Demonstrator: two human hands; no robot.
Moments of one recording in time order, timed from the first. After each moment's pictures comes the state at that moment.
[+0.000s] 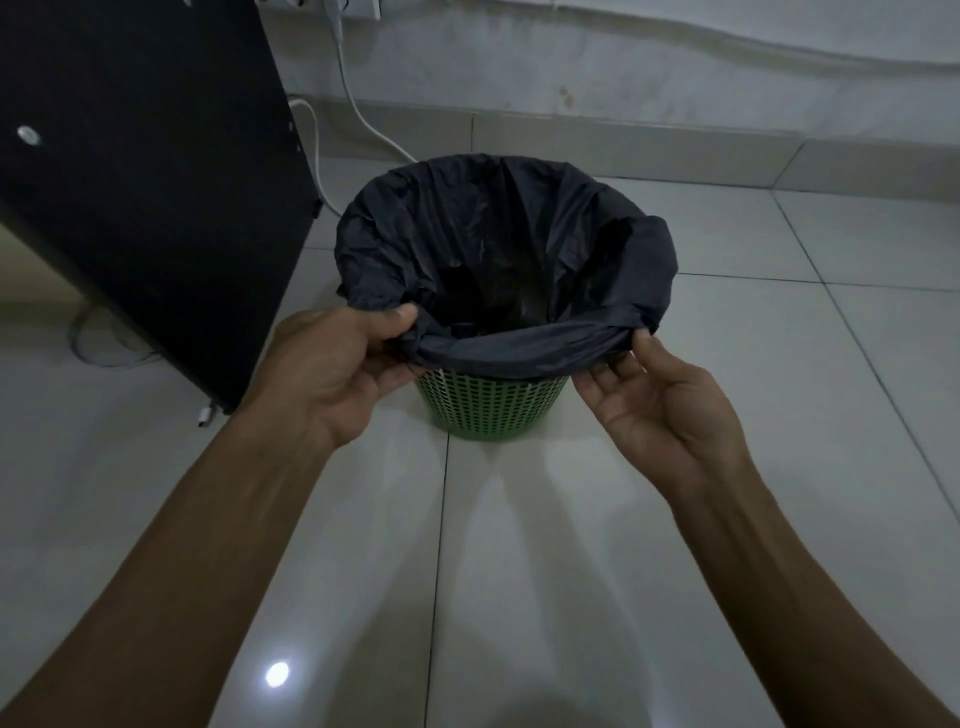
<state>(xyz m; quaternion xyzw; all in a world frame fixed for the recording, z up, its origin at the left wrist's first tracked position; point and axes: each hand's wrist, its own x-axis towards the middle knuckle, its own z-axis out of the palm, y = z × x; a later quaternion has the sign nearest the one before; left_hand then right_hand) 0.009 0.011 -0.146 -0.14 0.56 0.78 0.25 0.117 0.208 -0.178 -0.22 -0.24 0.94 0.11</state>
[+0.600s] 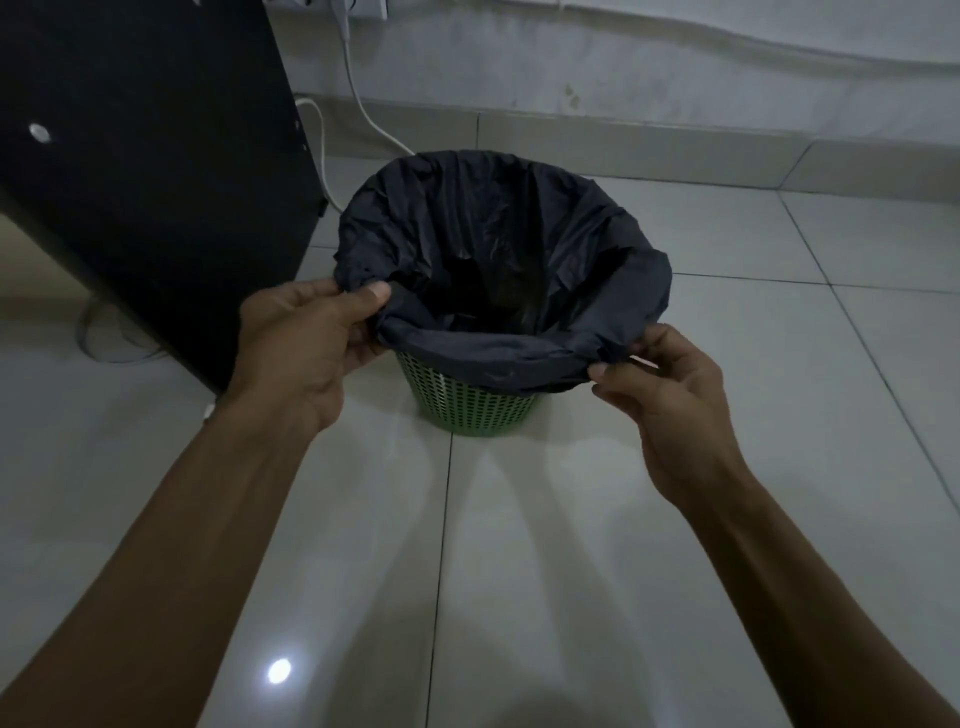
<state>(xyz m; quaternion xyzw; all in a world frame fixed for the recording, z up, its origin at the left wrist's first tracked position) -0.009 -0.002 -0.156 -0.11 0.63 0.75 0.14 0.126 0.211 -0.182 -0.22 -0.63 0.73 0.17</state>
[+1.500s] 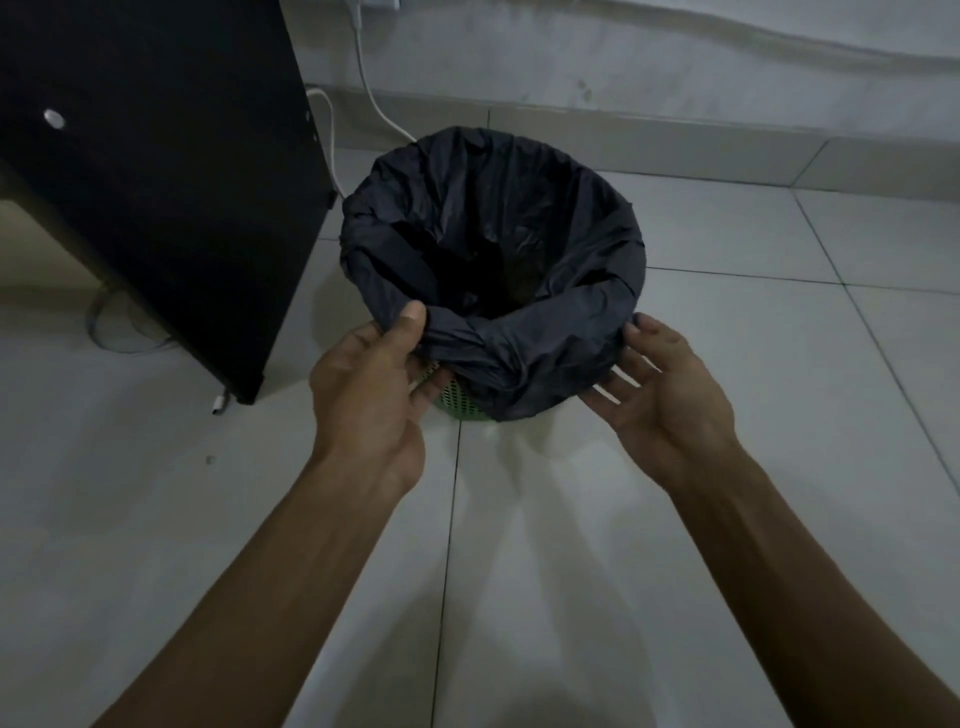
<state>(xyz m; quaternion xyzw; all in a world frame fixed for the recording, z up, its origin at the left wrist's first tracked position) 0.045 0.024 -0.164 -0.17 0.50 0.84 0.14 0.111 0.196 -0.170 -0.35 -0.40 0.84 0.13</state>
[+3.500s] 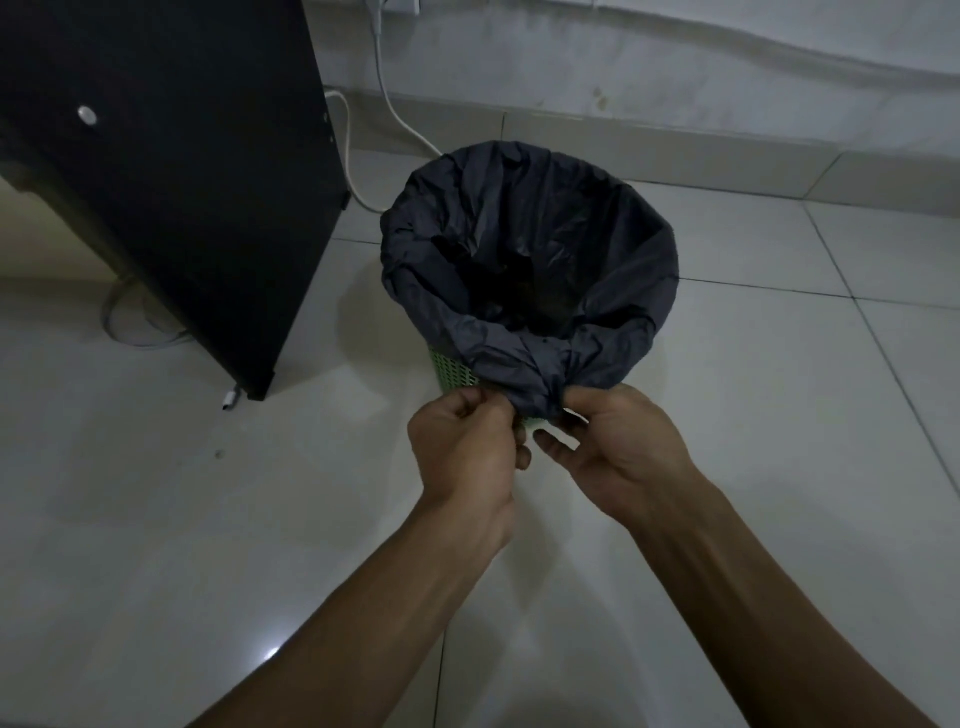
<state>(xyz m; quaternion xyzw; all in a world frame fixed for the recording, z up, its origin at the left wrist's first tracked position) 0.089 0.058 -0.175 -0.22 0.58 0.76 0.17 0.108 0.155 -0.181 -0.36 -0.47 0.81 0.02</state>
